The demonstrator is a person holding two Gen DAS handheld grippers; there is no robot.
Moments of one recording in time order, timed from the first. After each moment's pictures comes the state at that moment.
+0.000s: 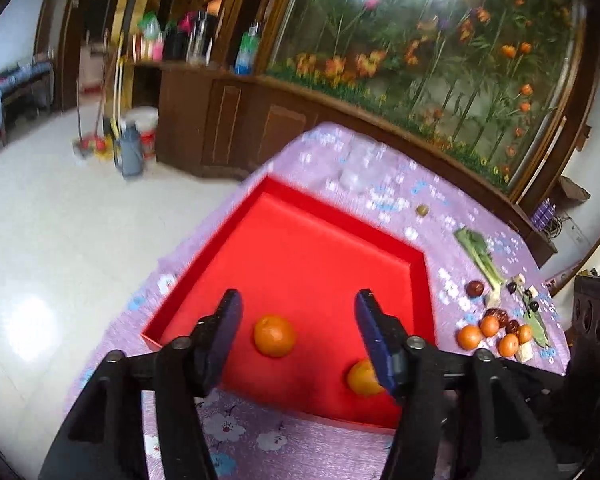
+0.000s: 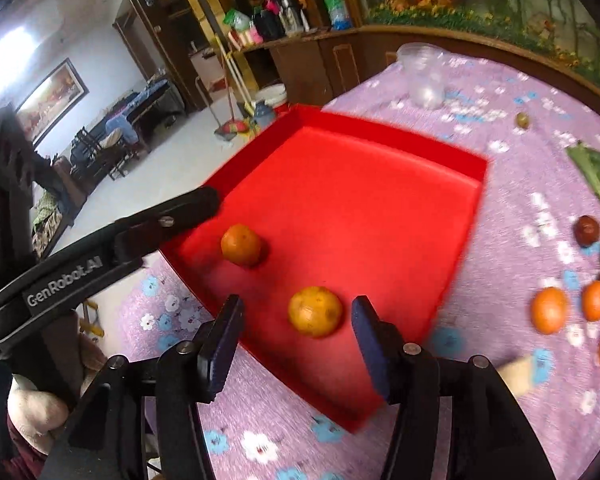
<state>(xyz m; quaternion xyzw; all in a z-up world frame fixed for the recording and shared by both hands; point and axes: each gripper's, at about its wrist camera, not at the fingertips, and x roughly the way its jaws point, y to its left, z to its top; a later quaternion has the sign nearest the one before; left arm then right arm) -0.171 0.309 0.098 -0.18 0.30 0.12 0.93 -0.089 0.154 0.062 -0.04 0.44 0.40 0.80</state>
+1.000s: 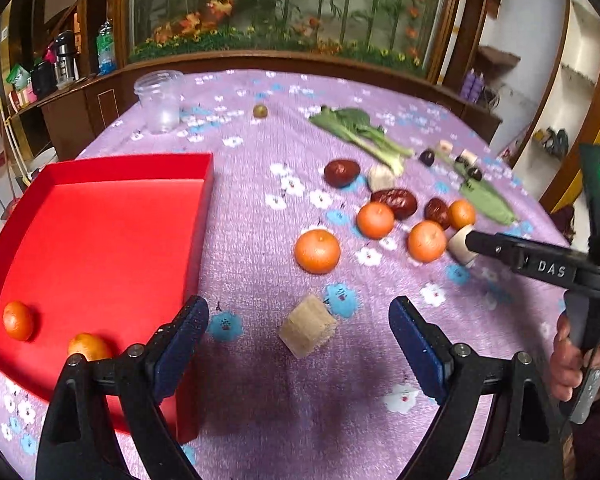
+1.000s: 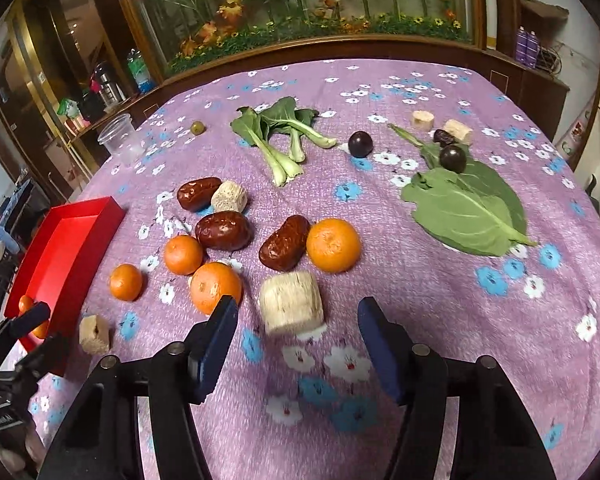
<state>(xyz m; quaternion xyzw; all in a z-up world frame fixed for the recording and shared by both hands) -0.093 0.110 0.043 -0.04 0.42 -0.04 0.91 -0.023 -0.125 0.029 0.05 0.45 0.14 0.88</state>
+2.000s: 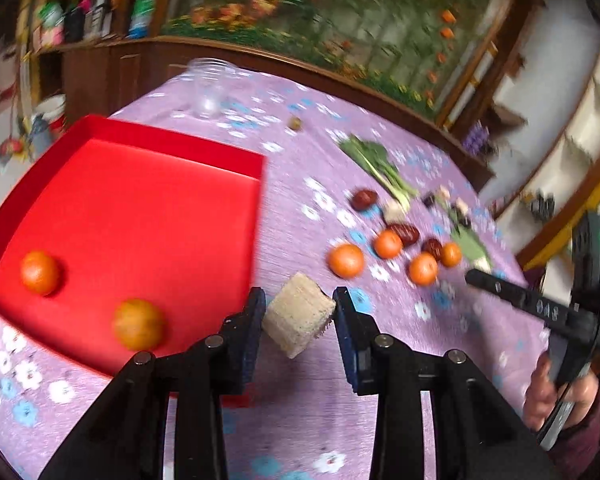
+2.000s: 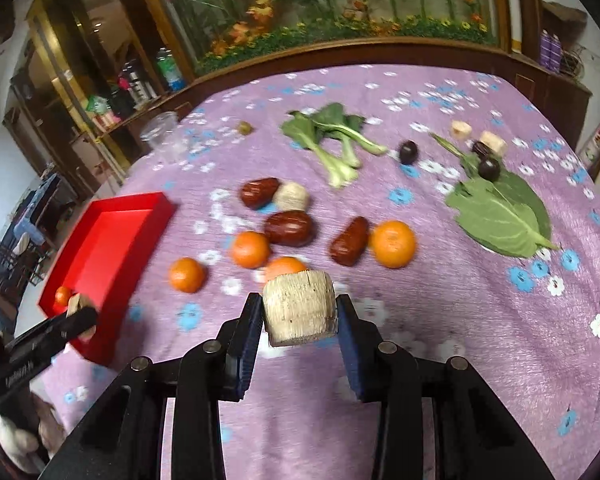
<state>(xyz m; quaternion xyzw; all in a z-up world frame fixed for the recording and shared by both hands) -0.127 0.187 0.063 -0.18 0.39 -0.04 0.90 -0.048 -0.095 0.059 0.06 0.44 0.20 0.87</state>
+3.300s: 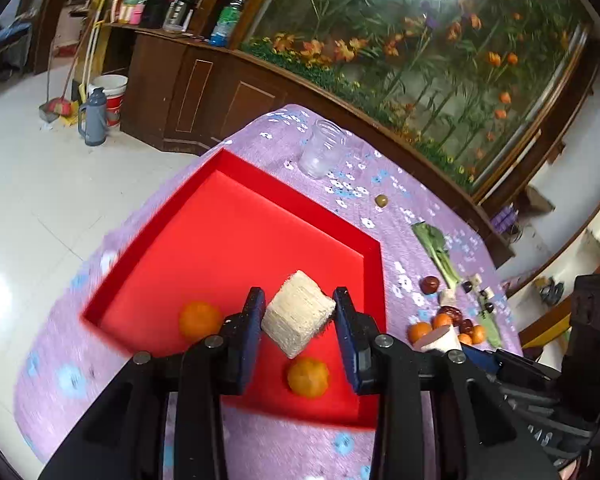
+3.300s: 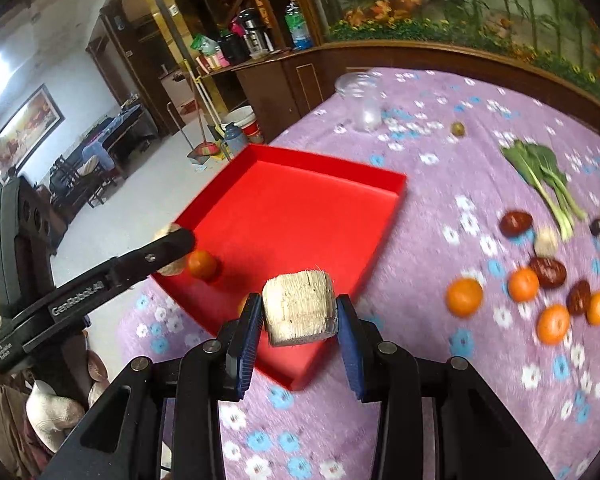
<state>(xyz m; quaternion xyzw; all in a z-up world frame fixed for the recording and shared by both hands) -0.141 0.311 0.086 -0.25 0.34 0.03 0.90 -0.089 0.113 0.093 -0.02 0.44 0.36 0.82</state>
